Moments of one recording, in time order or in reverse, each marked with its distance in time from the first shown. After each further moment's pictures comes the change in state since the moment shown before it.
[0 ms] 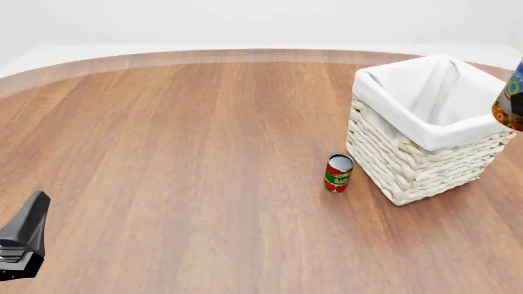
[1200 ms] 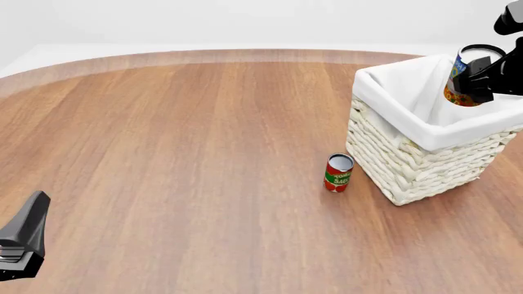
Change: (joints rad) left arm 0.000 0.000 0.000 0.000 0.000; right arm 0.013 0.373 -0.081 -0.239 -0.014
